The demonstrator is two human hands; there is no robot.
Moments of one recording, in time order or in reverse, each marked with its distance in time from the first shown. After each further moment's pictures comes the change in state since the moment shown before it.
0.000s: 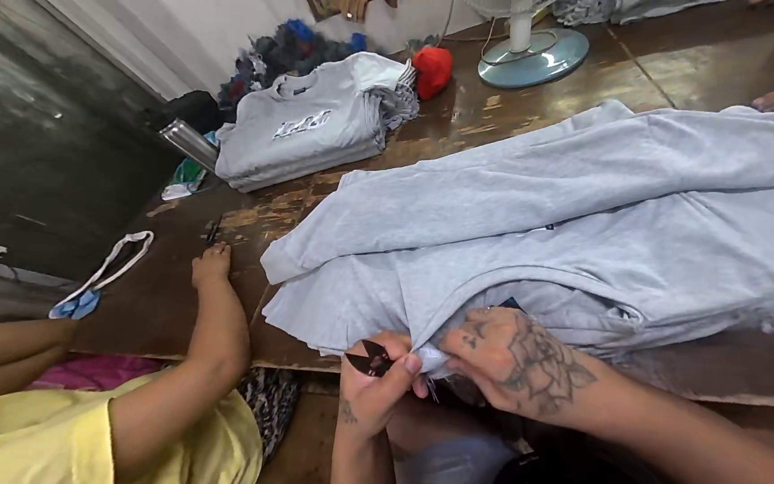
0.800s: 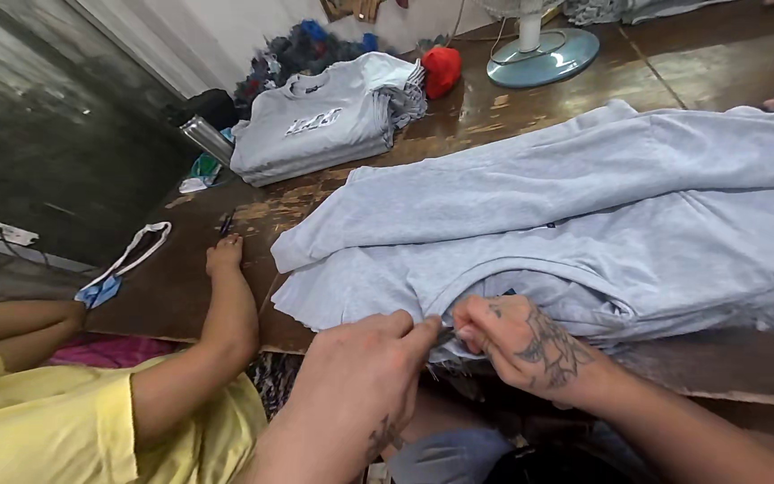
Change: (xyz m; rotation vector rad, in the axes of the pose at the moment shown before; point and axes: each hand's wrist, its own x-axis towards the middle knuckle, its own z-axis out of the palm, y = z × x) left_hand 0.040 0.099 0.029 1.598 -0.594 0.081; right_hand -0.007 0.006 -0.009 0.185 0.048 0.083
